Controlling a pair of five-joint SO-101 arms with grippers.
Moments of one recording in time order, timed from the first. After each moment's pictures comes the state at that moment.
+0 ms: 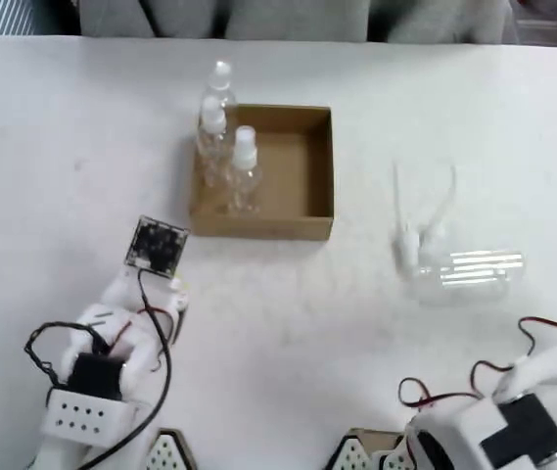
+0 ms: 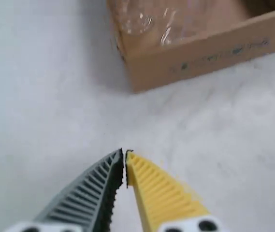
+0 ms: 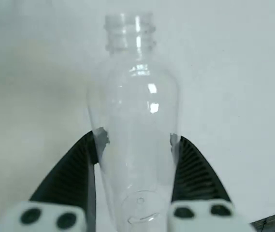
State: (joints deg) left arm 5.8 -81.0 81.9 53.3 -6.3; right arm 60.0 -5.8 25.6 54.2 64.7
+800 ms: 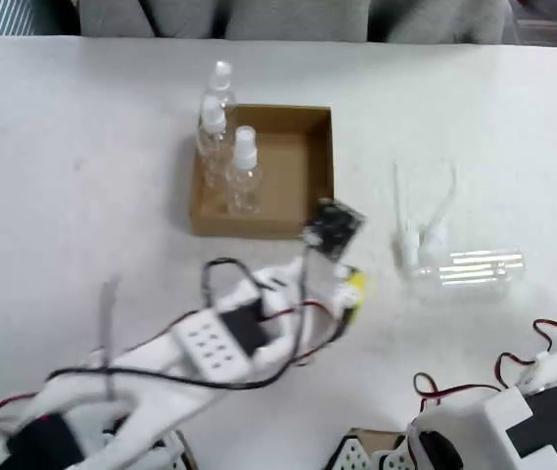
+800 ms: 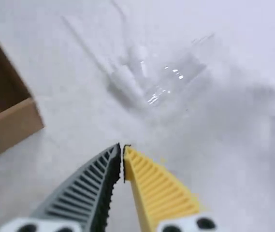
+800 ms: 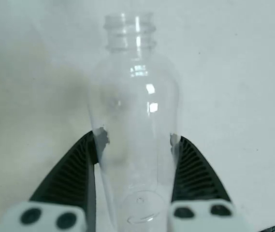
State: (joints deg) left arm 50.0 -21.1 52.2 15.2 19.8; right arm 62.0 -0.2 25.6 51.2 64.1
